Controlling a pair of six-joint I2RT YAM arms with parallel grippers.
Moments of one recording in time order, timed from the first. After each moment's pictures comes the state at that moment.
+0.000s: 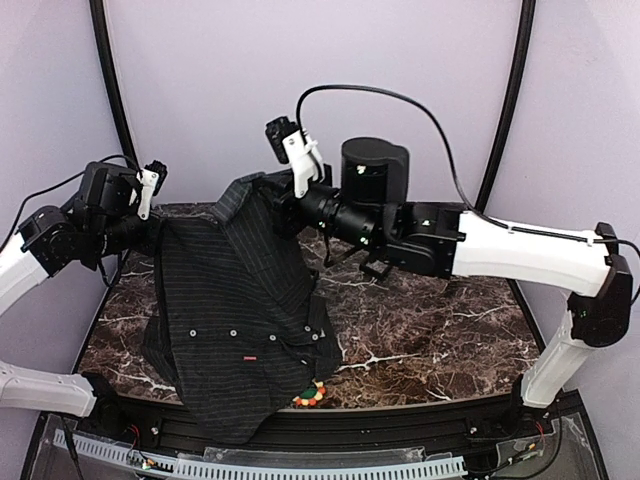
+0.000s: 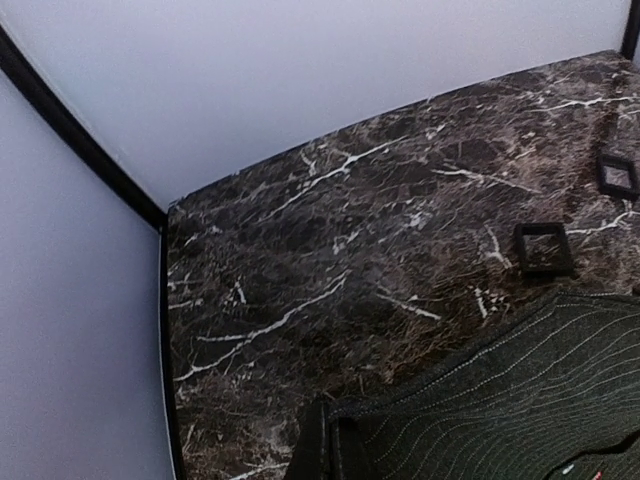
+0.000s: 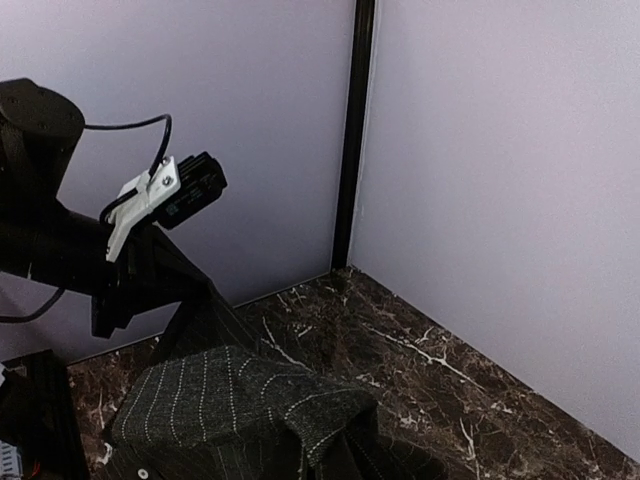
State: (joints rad) left arm -0.64 1.01 1.17 -0.74 -0.48 0.00; right arm 1.19 1.62 1.54 0.13 0.26 -0.08
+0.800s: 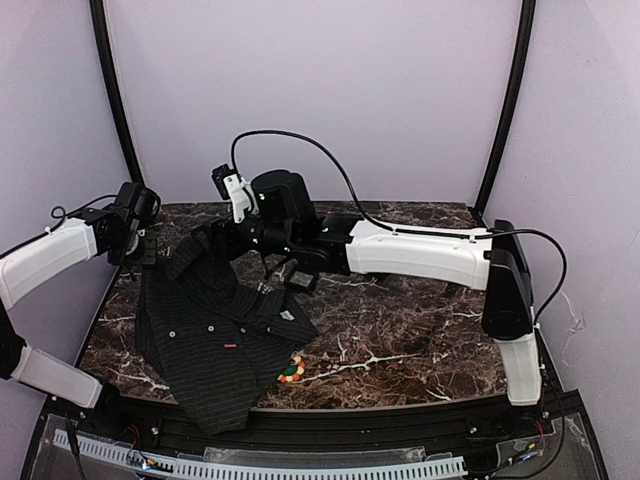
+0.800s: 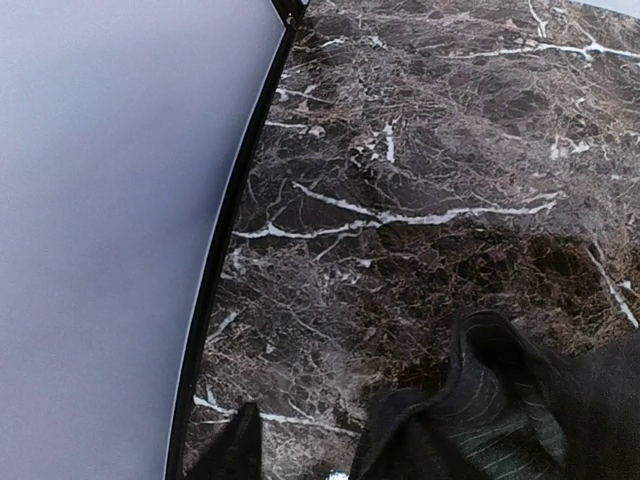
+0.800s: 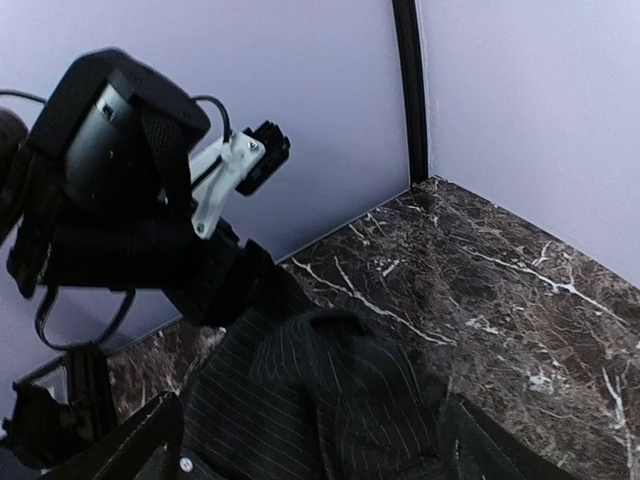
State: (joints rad) left arm -0.26 1.31 1.04 -0.69 -0.54 -0.25; right arm 1.12 2.15 1.94 0.02 0.05 0.20
